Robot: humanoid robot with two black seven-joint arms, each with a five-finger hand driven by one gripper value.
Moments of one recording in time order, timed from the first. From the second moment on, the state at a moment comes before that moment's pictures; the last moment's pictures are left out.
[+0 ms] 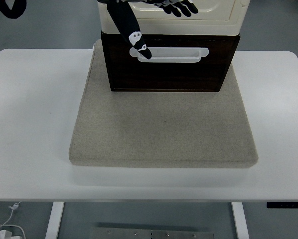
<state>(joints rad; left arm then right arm) -1.58 0.62 -0.38 -1.35 0.82 -0.61 0.12 0.00 0.00 -0.04 0.15 0.00 0.05 0.02</state>
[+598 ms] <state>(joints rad) -1.57 0.53 -0.38 -1.35 0.65 -0.61 0.33 0.00 0.00 -0.04 0.15 0.00 0.05 0.02</state>
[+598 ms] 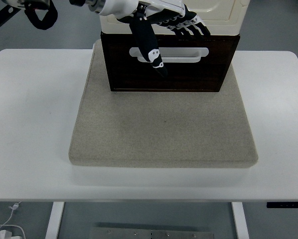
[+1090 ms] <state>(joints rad) -1.63 0.52 -0.25 -1.29 0.55 -0.49 0.42 0.00 0.00 -0.04 0.15 0.00 0.05 0.02</state>
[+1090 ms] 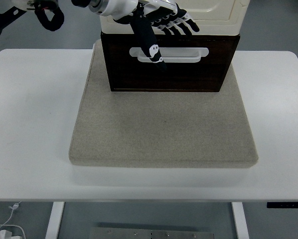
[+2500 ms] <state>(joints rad) -1.59 0.42 -0.19 -1.16 0.57 -0.45 0.50 0.00 0.00 -0.04 0.15 0.00 0.06 0.02</state>
